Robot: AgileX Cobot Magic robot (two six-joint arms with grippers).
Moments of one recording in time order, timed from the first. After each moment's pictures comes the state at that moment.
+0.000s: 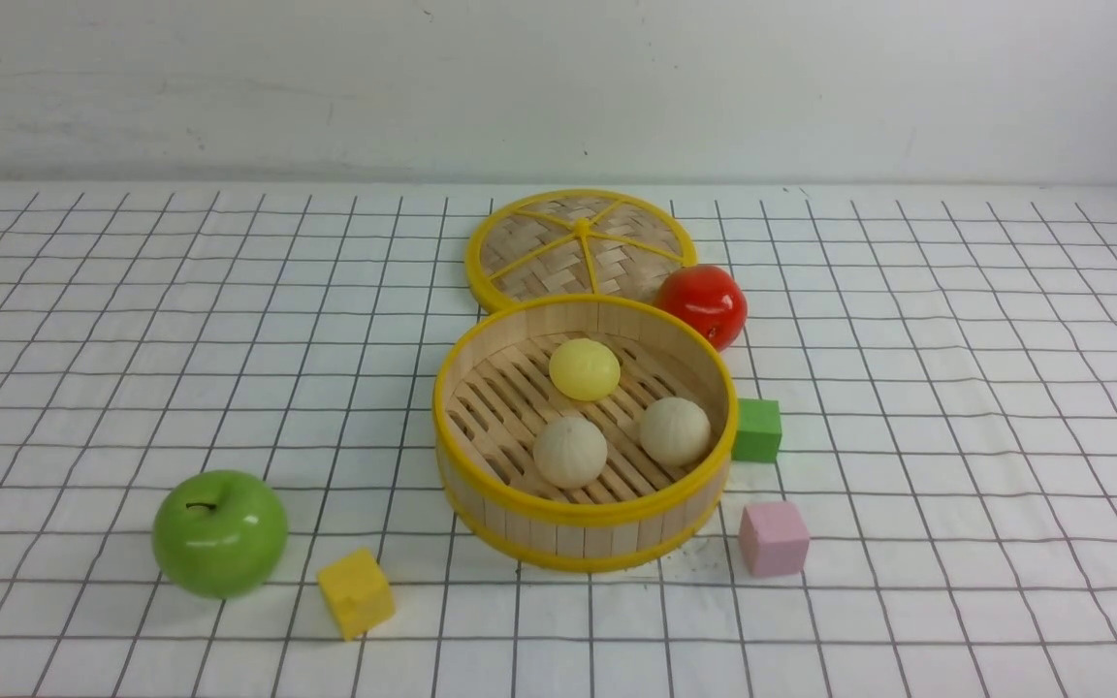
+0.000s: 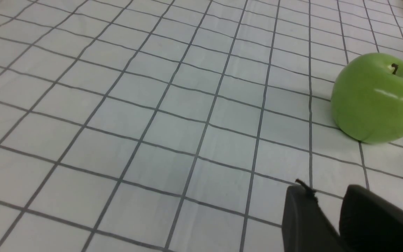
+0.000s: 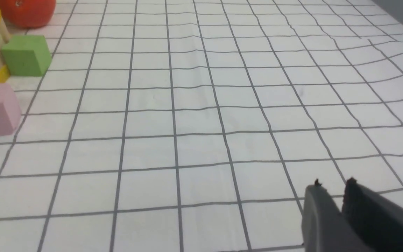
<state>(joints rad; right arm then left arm) -0.09 -0.01 0.02 -0.14 0.39 0.09 0.07 -0.01 0.03 0.17 0.41 -0.36</state>
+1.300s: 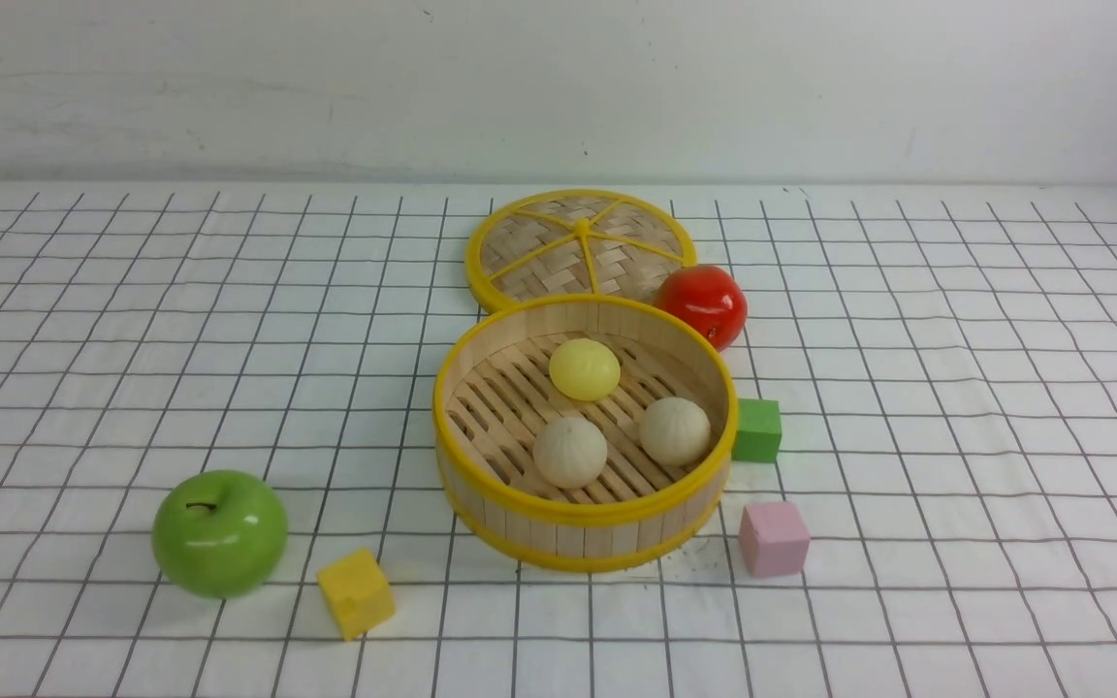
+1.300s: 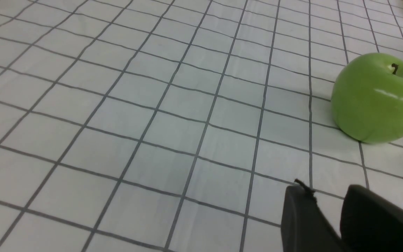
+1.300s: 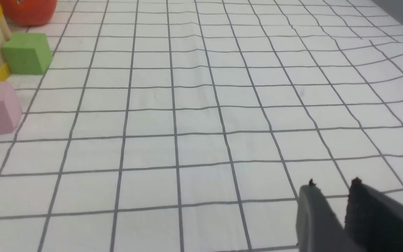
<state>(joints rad) -0.09 -0.01 0.02 -0.13 0.39 0.09 0.07 -0.01 0.03 0.17 0.41 -0.36</state>
